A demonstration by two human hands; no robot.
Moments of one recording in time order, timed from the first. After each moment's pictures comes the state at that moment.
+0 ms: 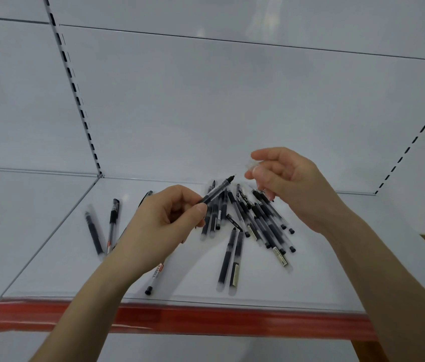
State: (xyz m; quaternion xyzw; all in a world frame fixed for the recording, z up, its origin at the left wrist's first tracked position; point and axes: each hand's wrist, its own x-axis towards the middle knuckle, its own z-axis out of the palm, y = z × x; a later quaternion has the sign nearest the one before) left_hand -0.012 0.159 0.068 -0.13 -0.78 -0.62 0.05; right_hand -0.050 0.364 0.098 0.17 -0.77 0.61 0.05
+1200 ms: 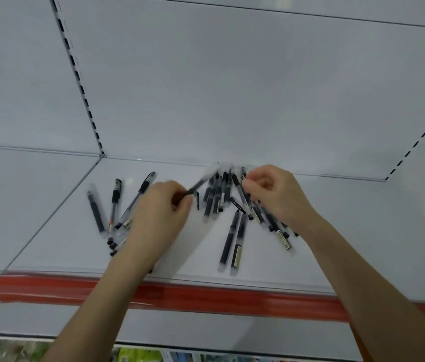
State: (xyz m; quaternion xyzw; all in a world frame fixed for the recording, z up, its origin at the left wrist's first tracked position) left_hand -0.039 0.163 0.020 -0.01 -0.91 -0.37 0.19; right_hand -0.071 0.358 0.036 0.08 -0.86 0.49 0.07
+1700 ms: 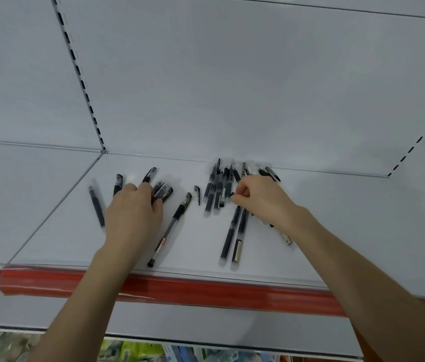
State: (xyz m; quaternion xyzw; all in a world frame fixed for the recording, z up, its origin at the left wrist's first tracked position) left_hand -0.046 0.132 -0.003 0.08 -0.96 -0.18 0.19; right_hand -0.085 0.343 0.023 0.13 -0.97 0.22 0.01
